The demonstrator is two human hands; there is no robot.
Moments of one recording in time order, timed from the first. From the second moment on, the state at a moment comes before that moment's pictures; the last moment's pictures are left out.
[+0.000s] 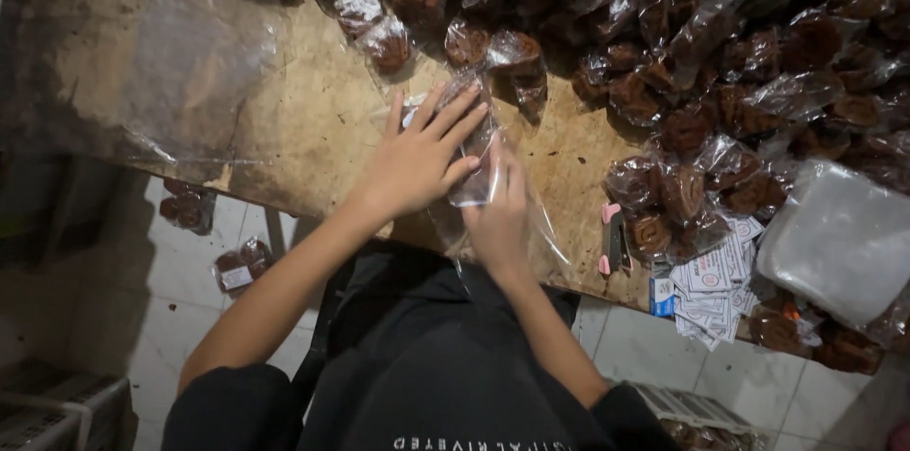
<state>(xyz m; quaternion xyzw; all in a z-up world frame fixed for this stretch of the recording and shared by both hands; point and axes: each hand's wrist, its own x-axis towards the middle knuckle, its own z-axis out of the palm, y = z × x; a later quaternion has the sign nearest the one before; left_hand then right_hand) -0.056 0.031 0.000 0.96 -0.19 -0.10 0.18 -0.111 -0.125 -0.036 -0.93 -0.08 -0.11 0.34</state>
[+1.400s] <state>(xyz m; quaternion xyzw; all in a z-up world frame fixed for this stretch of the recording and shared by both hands) -0.130 -0.017 -0.060 0.96 -0.22 -0.07 0.14 -0.030 -0.202 0.004 -0.94 -0.06 -0.08 0.32</state>
